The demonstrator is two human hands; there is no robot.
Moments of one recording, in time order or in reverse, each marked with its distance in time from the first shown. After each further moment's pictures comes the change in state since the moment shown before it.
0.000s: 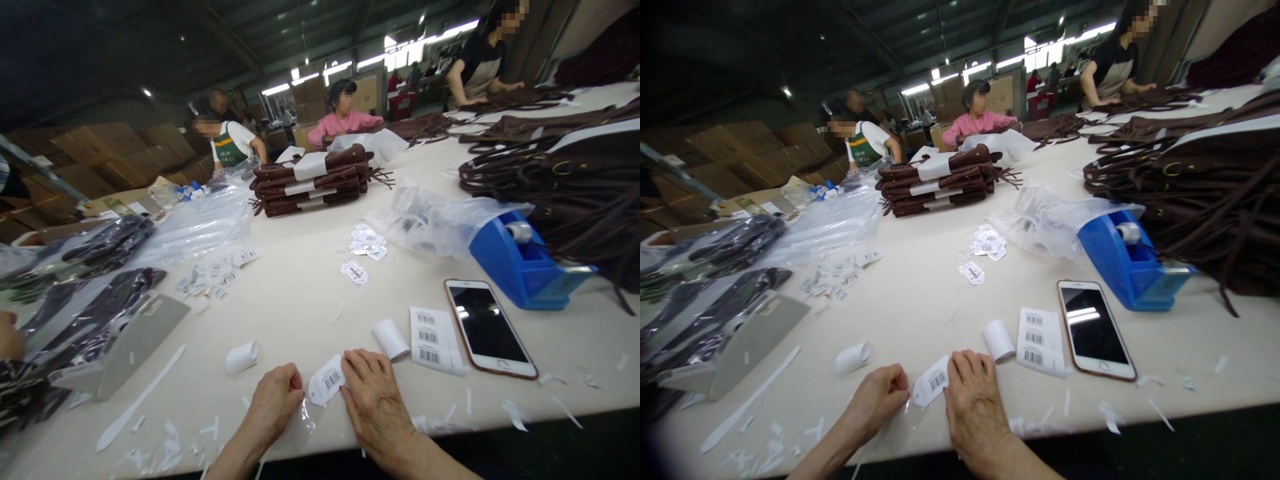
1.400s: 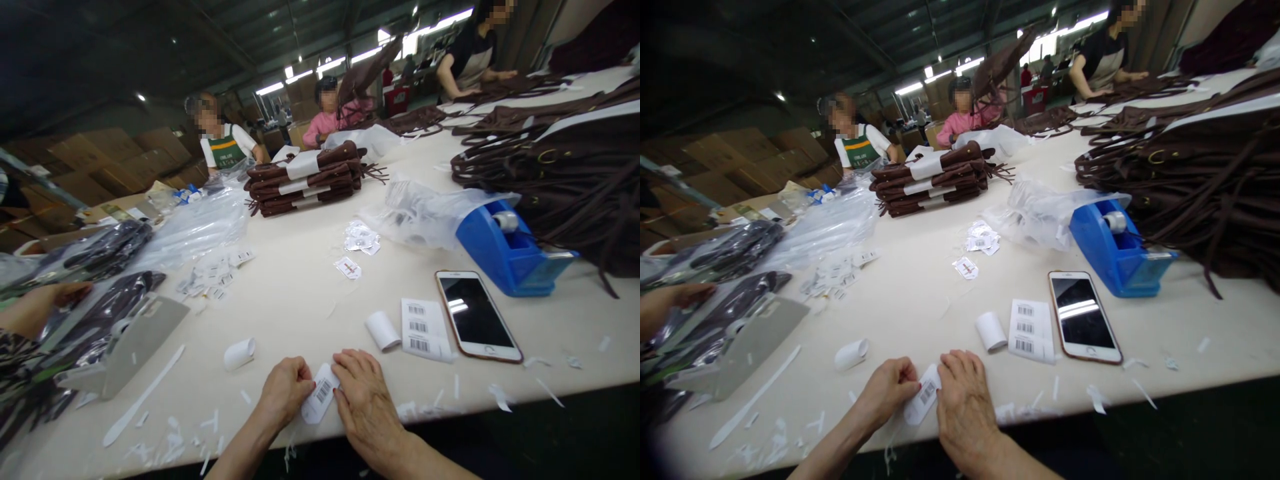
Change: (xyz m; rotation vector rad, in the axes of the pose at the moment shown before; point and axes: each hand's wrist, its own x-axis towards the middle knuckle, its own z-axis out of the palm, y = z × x) left_hand 0.006 0.016 0.015 -0.135 -0.045 -0.023; right_hand -0.009 -0.007 -0.005 0.173 -0.074 0.088
